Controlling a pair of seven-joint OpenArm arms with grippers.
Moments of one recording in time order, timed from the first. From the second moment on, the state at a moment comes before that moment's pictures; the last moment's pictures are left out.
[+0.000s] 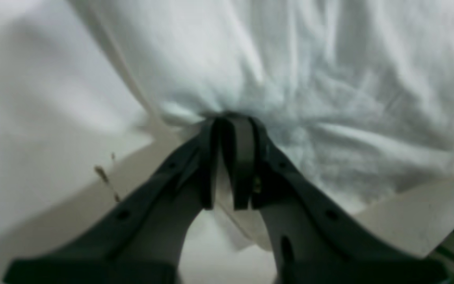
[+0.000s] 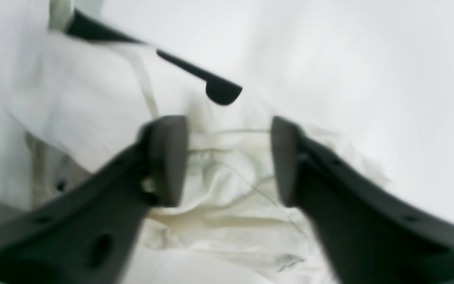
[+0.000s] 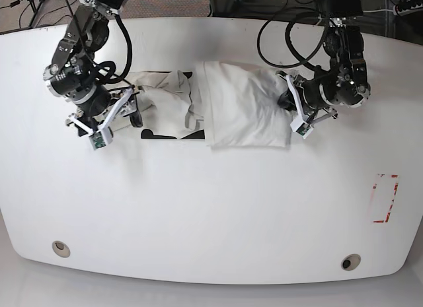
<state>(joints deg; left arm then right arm) 4.5 -7.1 -10.2 93.2 -21.4 -42.1 65.5 -6.3 3.5 26.3 112.6 23.3 40.1 -66.8</state>
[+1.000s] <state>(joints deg) 3.9 -11.1 -10.3 85.8 -25.4 -43.0 55.6 -4.3 13.8 54.4 77.0 48.2 39.6 -70.9</state>
